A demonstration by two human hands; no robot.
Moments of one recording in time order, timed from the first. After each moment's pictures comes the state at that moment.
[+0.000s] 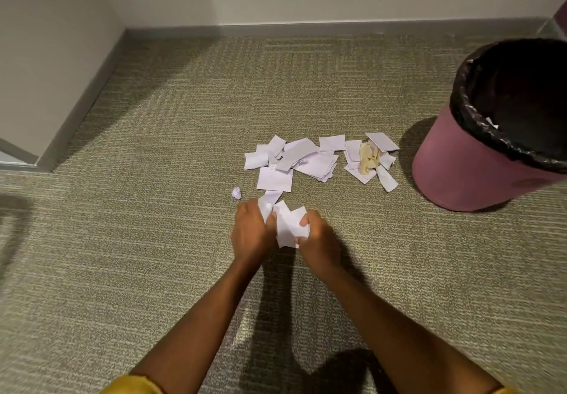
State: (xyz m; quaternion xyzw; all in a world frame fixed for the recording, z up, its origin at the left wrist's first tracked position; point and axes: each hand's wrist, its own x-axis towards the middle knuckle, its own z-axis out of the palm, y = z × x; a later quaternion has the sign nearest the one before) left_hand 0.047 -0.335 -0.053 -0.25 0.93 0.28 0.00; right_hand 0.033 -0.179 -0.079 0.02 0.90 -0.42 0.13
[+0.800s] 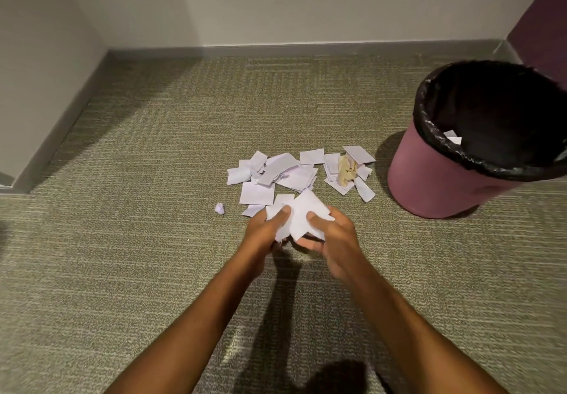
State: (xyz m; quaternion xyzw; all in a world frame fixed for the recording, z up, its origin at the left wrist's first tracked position) left_hand 0.030 -0.285 -0.003 -0.26 0.64 0.71 0.13; right_hand 0.007 -0.117 0.002 0.22 0.54 -0.78 0.22
